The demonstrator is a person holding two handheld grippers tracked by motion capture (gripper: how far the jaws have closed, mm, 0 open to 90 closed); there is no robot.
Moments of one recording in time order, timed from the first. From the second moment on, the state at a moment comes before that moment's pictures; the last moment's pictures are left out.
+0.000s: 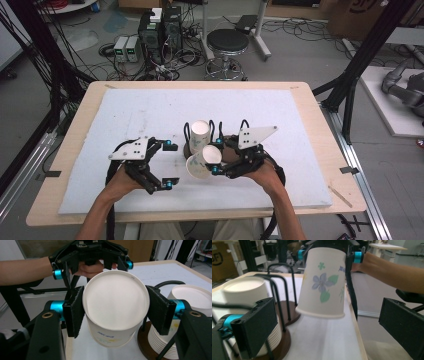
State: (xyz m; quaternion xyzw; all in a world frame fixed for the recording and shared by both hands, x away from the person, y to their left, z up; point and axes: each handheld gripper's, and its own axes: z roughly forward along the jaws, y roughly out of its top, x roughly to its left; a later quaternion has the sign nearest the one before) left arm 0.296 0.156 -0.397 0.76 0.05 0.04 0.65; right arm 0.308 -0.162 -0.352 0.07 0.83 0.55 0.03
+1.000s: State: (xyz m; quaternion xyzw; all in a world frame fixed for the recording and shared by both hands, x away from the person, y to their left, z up) left arm 0.300 0.112 -0.407 0.76 0.02 0.02 0.65; right arm 0.304 -0.147 -0.353 0.05 0.83 0.56 0.00
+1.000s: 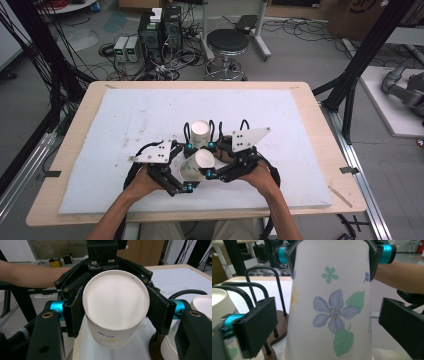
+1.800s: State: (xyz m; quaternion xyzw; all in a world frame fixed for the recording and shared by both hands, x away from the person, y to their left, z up) left arm 0.300 0.115 -0.410 0.77 0.02 0.02 0.64; right arm 0.303 -0.144 -0.354 0.04 0.83 0.56 0.00
